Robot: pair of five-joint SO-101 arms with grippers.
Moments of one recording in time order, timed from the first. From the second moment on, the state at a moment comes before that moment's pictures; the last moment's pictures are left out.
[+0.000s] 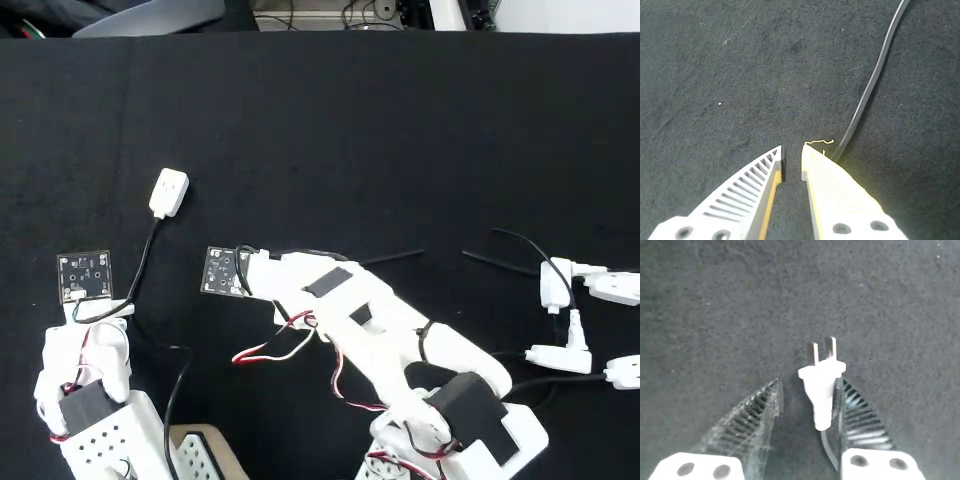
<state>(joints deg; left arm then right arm) -35.8 -104.1 96.1 64.3 -24.0 -35.7 -10.7 57.3 28.2 47.2</state>
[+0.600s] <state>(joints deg) -35.8 -104.1 96.1 64.3 -24.0 -33.0 -6.9 53.9 27.4 48.5</state>
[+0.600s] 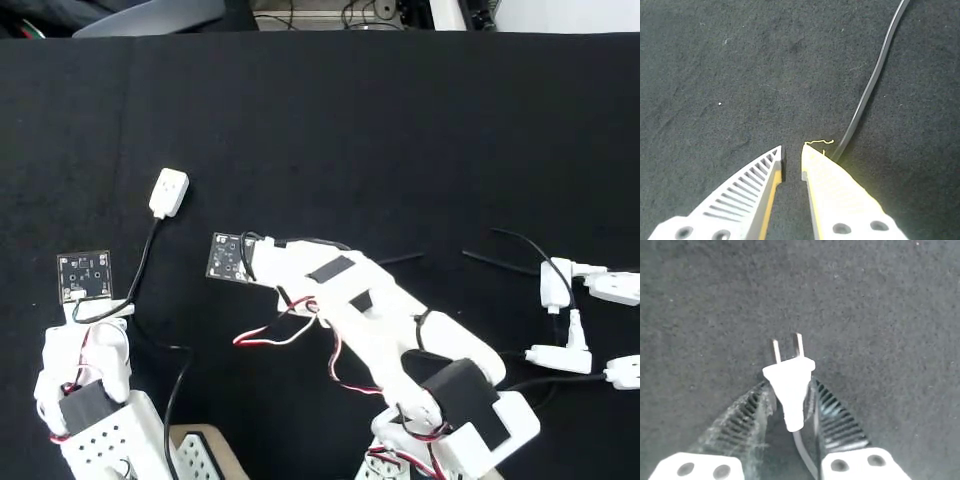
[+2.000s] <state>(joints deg) -35.8 -104.1 96.1 64.3 -24.0 -40.3 -32.8 62.1 48.0 52.4</state>
